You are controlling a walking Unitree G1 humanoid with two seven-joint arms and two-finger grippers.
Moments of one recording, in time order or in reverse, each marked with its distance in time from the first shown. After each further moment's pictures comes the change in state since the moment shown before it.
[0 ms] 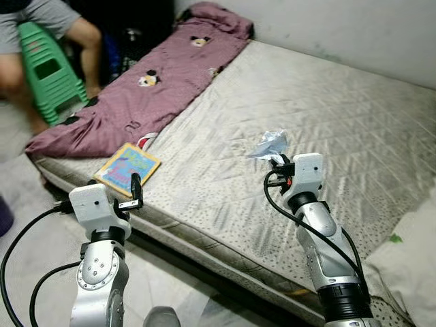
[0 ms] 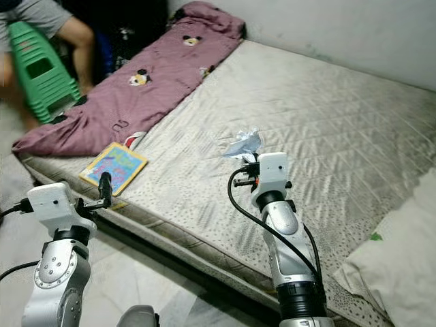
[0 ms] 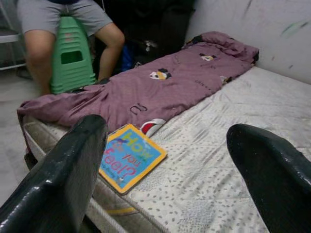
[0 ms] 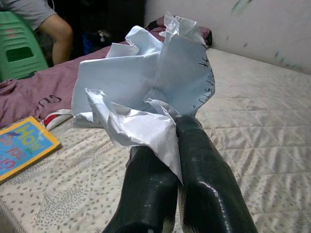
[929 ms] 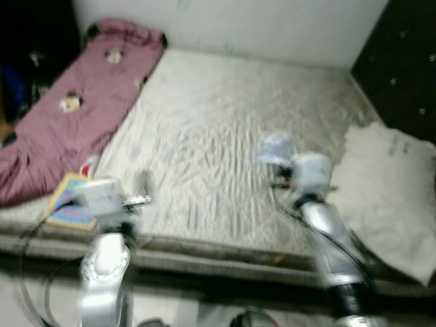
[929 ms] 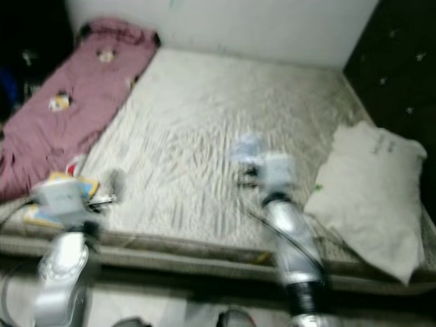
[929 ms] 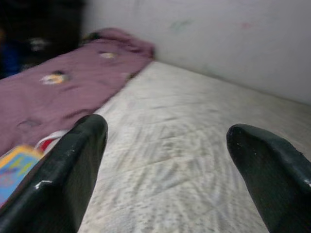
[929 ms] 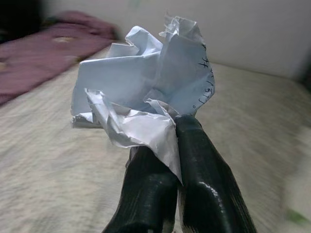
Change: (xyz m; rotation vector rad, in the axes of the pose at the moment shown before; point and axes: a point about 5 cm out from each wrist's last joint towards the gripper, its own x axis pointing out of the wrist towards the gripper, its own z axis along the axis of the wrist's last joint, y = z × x) left arm 0.007 -0.015 -0.001 -0.042 0.004 -0.046; right arm -0.002 -0.018 -0.007 -0.031 0.034 -0.030
